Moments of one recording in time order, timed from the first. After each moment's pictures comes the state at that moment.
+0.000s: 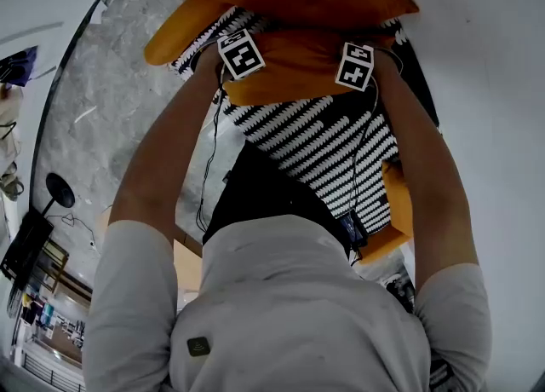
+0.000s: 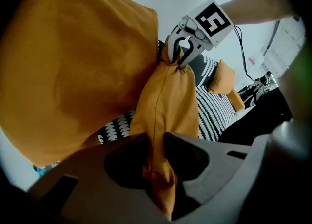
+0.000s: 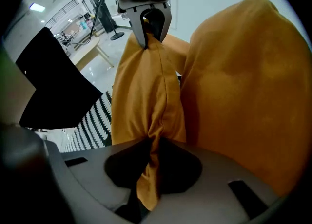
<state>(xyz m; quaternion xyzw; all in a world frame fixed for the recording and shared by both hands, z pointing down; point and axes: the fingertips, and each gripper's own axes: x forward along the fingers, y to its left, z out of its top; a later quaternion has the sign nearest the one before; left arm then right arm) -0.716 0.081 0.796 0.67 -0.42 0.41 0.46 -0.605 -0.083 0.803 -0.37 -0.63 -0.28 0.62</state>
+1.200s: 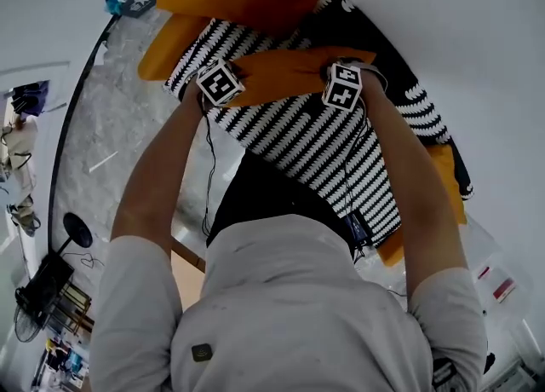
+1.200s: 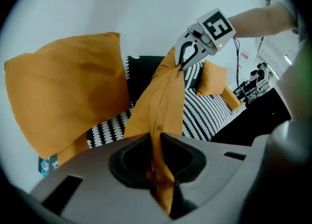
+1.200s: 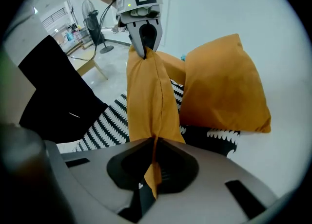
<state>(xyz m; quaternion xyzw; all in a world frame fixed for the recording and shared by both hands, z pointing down) -0.587 0.111 0.703 0.69 -0.44 0.40 0.40 -0.455 -0.038 0.702 -0.29 -0.72 -0.25 0.58</state>
